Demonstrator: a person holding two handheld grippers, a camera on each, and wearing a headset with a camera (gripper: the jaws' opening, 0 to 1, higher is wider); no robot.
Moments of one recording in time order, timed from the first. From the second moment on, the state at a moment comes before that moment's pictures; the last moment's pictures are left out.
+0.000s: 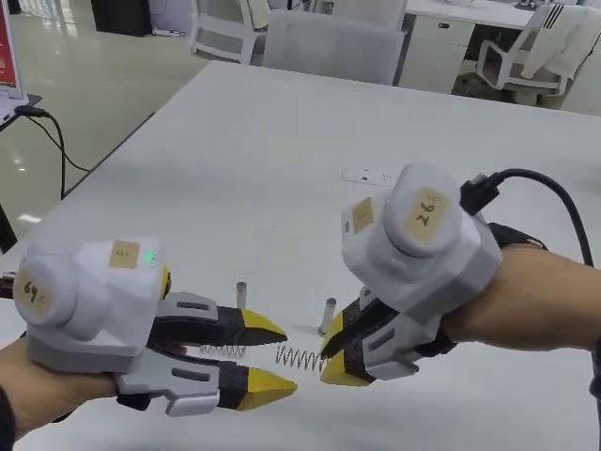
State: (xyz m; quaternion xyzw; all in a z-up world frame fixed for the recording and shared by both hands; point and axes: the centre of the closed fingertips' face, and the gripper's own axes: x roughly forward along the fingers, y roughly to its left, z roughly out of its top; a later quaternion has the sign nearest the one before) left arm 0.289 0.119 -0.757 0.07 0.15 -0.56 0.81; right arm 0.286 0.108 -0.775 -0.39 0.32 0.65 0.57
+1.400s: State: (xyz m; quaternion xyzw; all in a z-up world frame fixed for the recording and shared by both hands) left arm 0.282 0.114 -0.762 0.10 0.14 -0.58 0.80; right arm 0.277 0.117 -0.748 -0.40 0.29 0.66 0.56
